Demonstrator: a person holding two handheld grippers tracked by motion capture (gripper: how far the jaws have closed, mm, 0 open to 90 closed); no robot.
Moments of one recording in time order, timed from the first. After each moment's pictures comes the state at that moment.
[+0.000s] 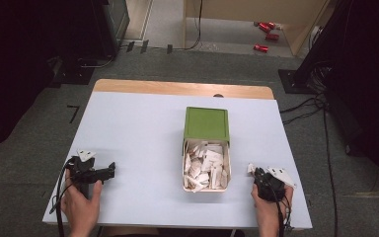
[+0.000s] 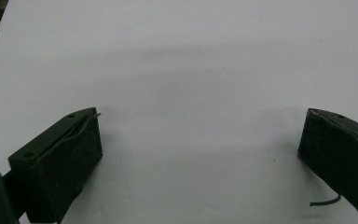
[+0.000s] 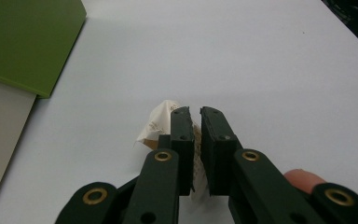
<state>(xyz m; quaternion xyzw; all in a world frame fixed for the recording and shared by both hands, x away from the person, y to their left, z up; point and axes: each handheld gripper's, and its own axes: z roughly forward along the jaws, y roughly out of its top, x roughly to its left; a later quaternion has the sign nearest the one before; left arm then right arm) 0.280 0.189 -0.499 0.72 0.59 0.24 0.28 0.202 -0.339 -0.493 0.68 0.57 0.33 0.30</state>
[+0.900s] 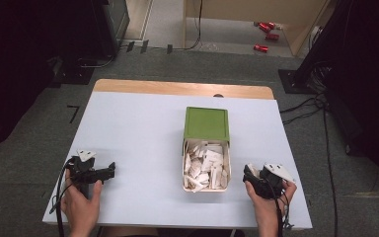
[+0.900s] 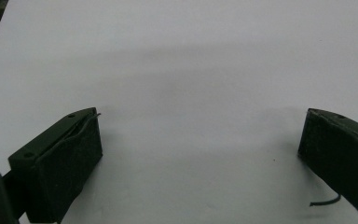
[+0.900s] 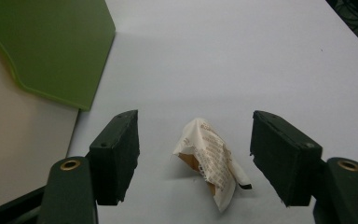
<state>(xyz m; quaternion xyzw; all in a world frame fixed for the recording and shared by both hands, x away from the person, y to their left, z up) 0.280 0.189 -0.499 0.72 0.59 0.24 0.28 0.205 -0.326 -0.470 0.68 0.58 0.34 0.29</state>
